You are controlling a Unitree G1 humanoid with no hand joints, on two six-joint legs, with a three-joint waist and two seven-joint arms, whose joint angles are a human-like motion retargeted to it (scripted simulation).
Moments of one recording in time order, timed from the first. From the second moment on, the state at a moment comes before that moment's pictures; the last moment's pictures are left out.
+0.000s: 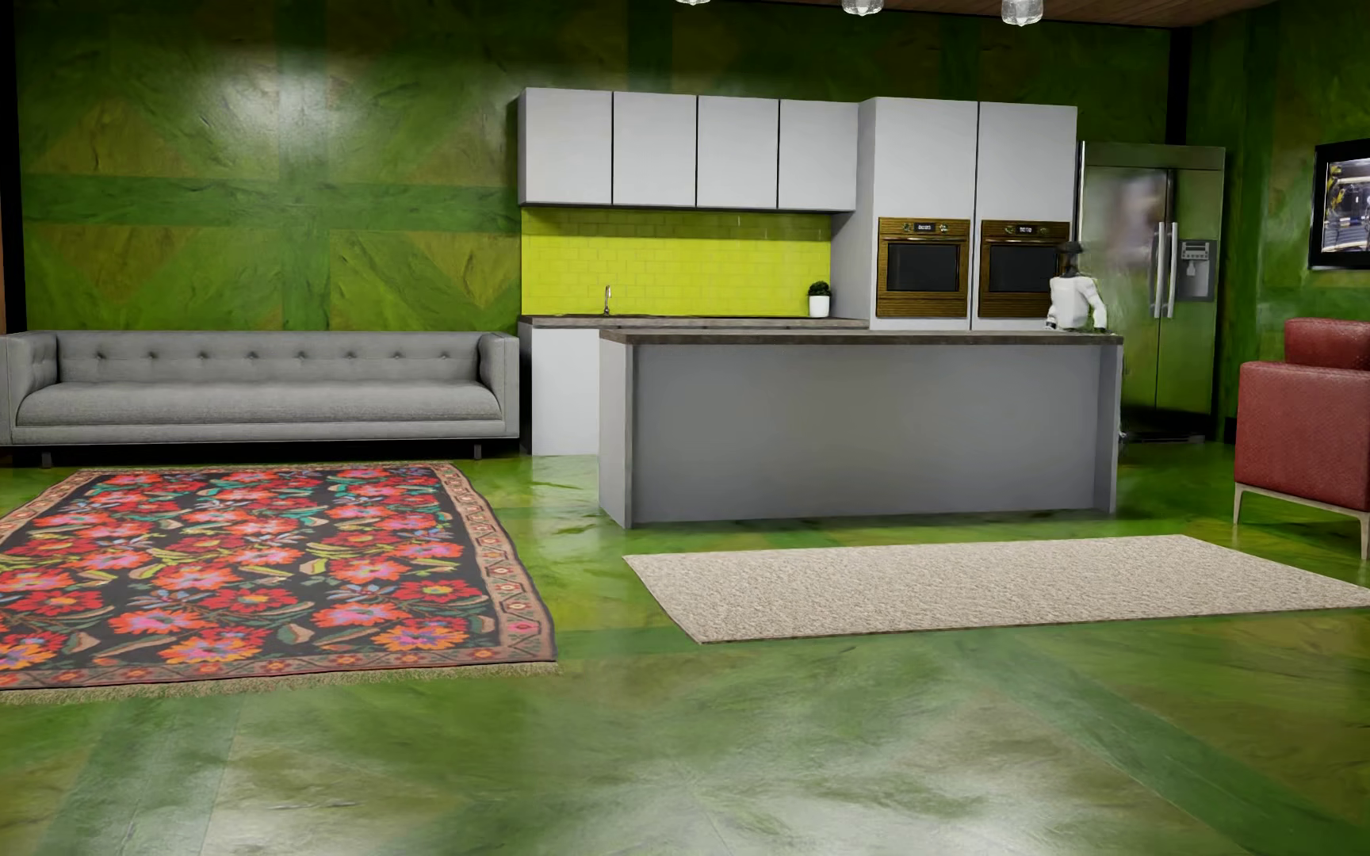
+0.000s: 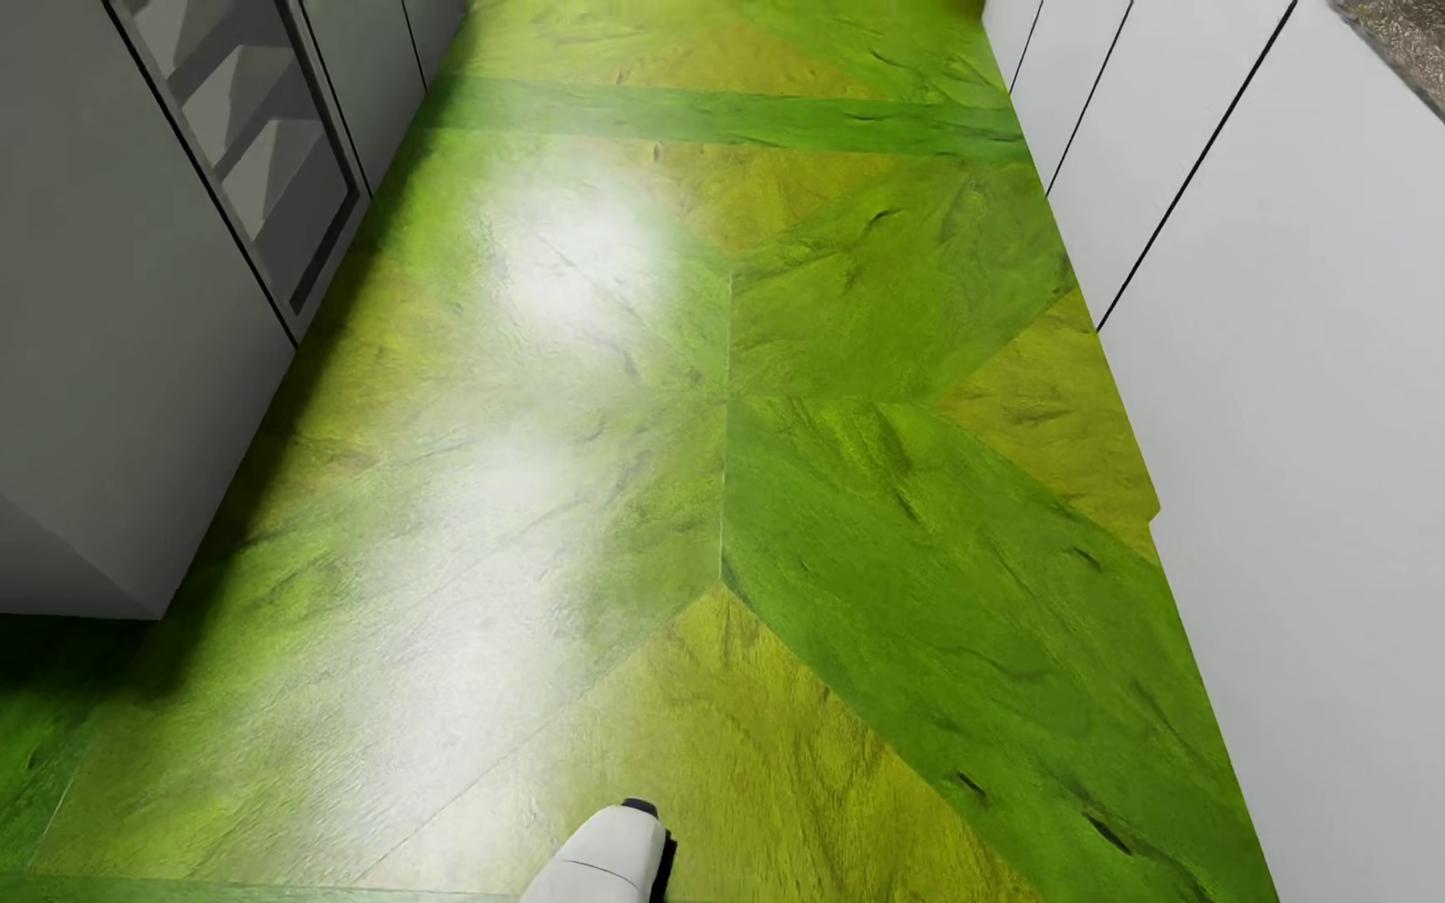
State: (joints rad) body -0.60 0.32 0.32 0.08 0.05 -0.01 0.00 0.00 0.09 0.89 0.64 0.33 0.14 -0.23 -0.09 0.35 -0.36 0.00 0.00 -0.51 0.68 1.04 0.81 0.00 0.00 0.00 0.00 0.00 0.00
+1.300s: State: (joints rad) body 0.08 -0.33 -0.01 0.00 0.09 0.08 0.00 0.00 0.09 0.58 0.95 0.31 0.29 -0.30 0.21 0.36 -0.34 0.00 0.00 -0.39 0.59 0.77 0.91 0.00 0.00 0.00 0.00 0.00 0.00
